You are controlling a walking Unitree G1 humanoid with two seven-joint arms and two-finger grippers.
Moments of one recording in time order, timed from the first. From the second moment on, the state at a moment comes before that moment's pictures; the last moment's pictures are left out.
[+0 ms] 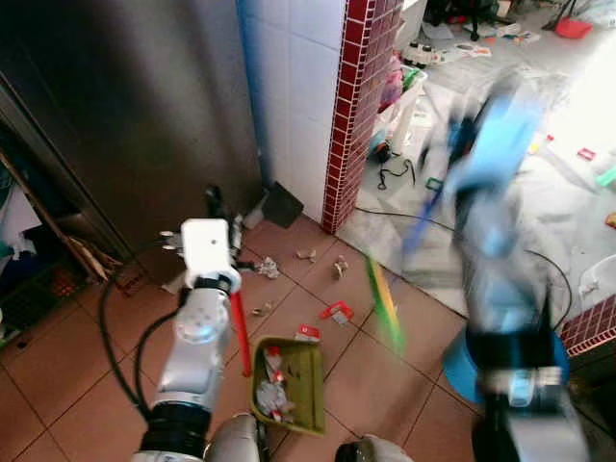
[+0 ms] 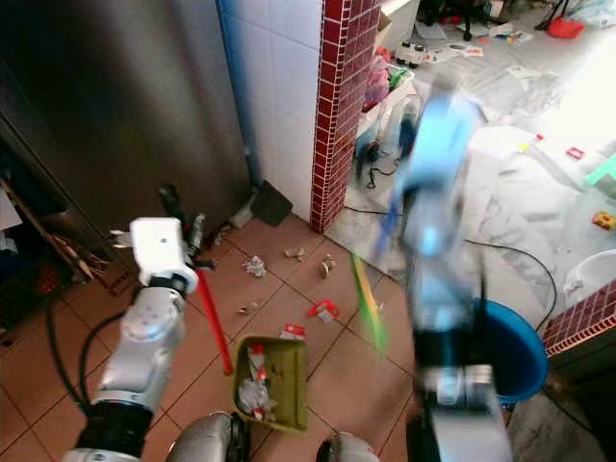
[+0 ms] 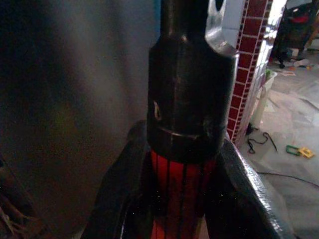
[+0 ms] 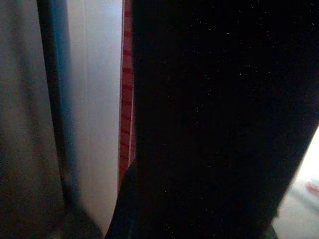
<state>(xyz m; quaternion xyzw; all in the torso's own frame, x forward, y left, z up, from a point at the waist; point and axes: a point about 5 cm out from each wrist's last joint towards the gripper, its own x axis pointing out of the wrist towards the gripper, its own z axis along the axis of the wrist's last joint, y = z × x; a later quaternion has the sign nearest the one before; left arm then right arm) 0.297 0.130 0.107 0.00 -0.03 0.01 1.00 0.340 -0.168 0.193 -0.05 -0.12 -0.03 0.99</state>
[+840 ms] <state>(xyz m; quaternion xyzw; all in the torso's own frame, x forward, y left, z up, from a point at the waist) 0.297 0.120 0.117 -0.04 -0.02 -0.06 1.00 0.330 -0.158 0.150 -0.10 -0.09 -0.04 0.99</state>
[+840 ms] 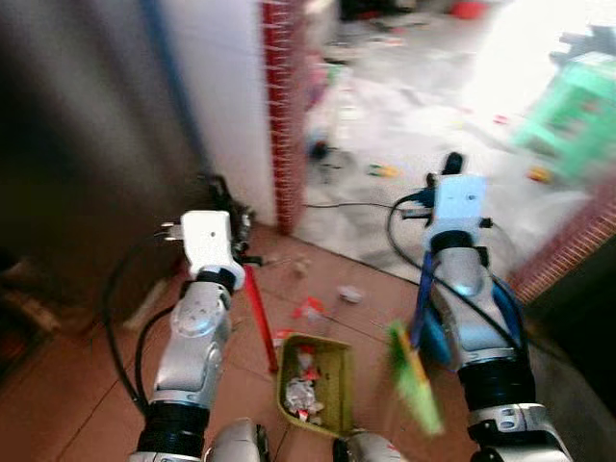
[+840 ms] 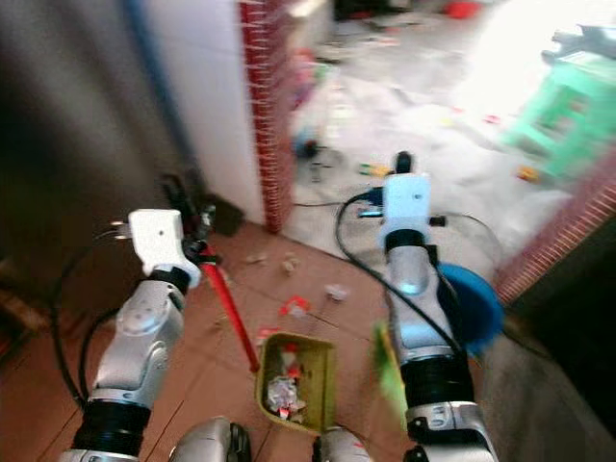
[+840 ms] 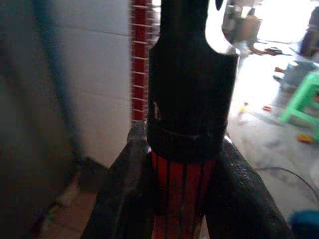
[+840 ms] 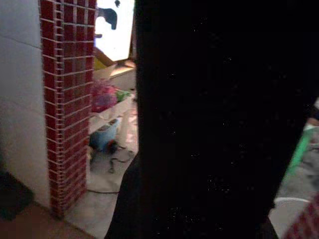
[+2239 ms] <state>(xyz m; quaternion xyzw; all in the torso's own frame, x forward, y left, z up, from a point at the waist) 0.300 0.118 0.117 -0.05 0.00 -0.08 1.00 0.334 -0.169 0.141 -0.06 -0.05 -0.08 0.99</state>
